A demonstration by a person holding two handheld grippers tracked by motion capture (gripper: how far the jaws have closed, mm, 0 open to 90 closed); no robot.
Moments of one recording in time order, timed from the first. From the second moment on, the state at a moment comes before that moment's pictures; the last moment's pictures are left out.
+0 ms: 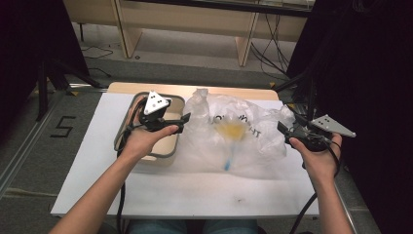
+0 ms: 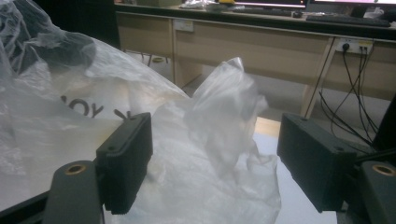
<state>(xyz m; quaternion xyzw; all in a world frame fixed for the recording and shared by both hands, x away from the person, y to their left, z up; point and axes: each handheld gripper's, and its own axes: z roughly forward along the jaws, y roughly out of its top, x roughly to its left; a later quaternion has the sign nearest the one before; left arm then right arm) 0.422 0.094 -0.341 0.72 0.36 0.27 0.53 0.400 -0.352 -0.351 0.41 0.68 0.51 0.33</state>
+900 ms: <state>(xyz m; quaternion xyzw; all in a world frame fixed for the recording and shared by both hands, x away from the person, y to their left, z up) 0.359 0.137 -0.397 0.75 0.32 0.26 0.52 0.341 -0.366 -0.414 0.41 0.73 0.48 0.26</state>
